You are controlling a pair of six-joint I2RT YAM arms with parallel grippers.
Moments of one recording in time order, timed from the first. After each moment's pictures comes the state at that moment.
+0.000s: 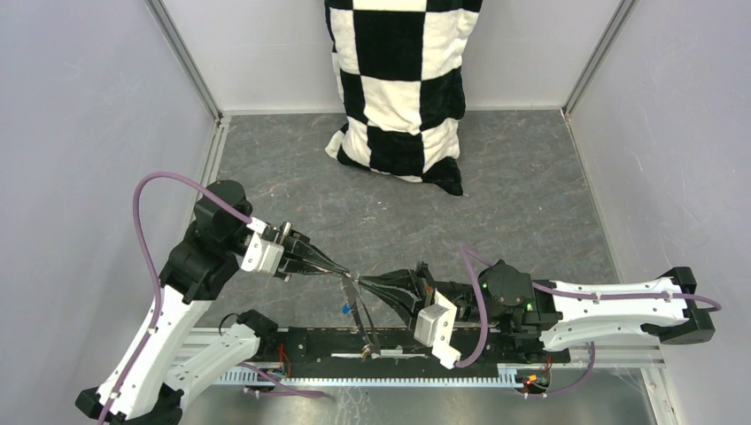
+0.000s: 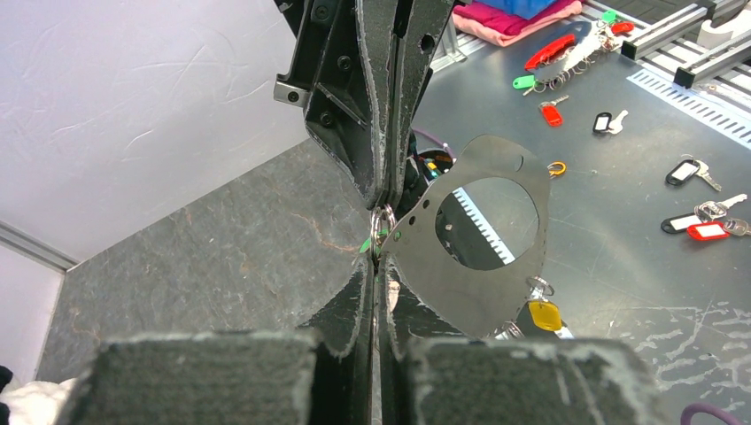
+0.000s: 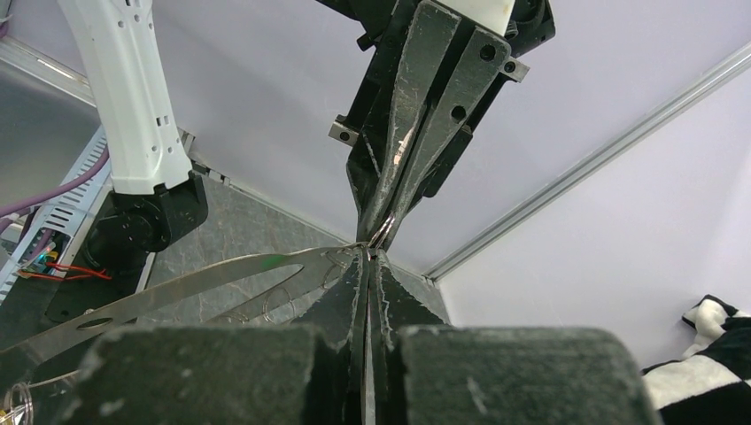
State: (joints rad) left arm -0.52 0.76 1.10 -0.57 1.39 0.58; right arm 1.57 0.90 0.82 0.30 0.03 -0.78
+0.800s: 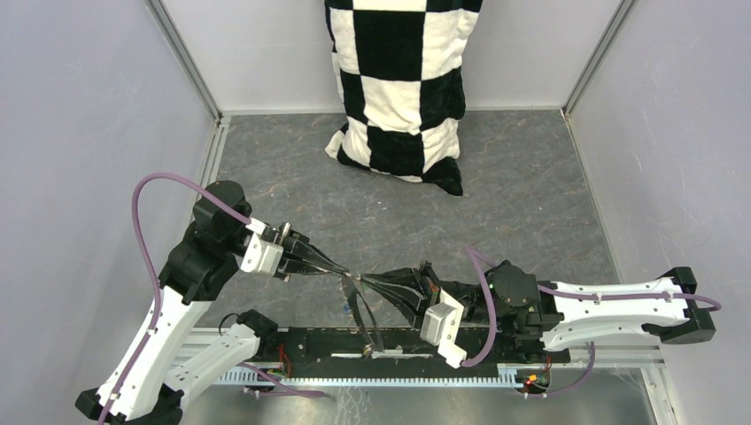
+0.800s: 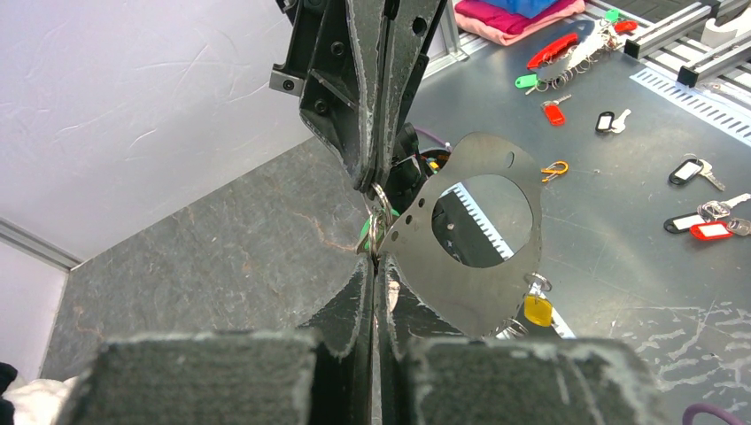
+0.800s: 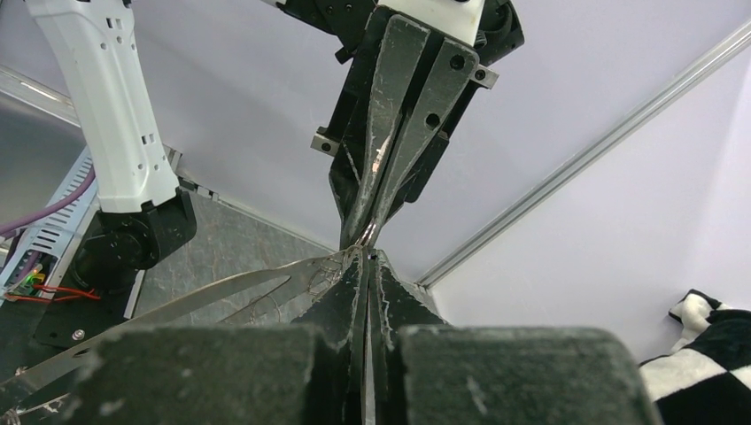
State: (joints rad) left arm -0.52 0.76 1.10 -0.57 1.39 0.58; right arm 1.58 0.89 0.81 0.35 0.06 -0.78
